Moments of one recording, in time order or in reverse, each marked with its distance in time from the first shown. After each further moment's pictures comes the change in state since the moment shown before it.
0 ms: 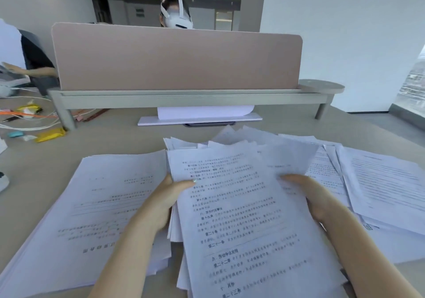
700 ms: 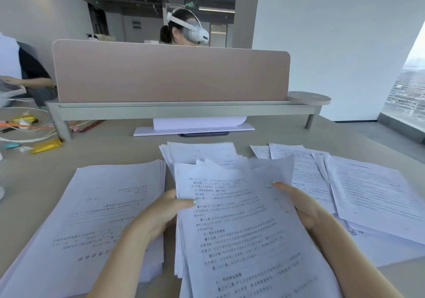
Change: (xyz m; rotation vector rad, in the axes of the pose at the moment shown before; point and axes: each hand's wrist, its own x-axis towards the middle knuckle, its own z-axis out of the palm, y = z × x) left_hand -0.009 0.000 0.002 0.158 -0.199 -0.031; right_hand -0.010 0.002 -0.002 0.089 -0.046 0.045
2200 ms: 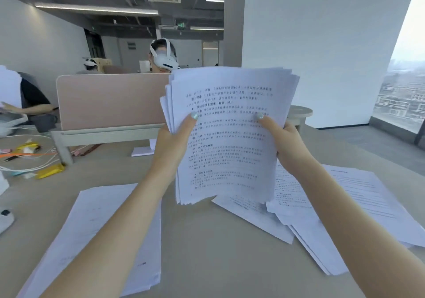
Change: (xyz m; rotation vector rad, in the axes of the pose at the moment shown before) left_hand -0.021 0.148 0.042 -0.066 0.411 0.587; right_hand -0.057 -0.125 0.092 -0.203 0.209 -0.693
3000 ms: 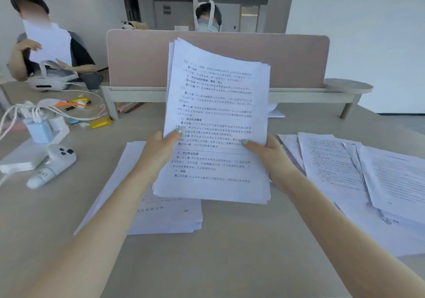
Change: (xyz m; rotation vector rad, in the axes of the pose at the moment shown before) left_hand -0.031 -0.071 -0.118 0.275 0.151 -0.285; right_hand -0.038 0.108 0.080 -0.056 -0.260 0.206
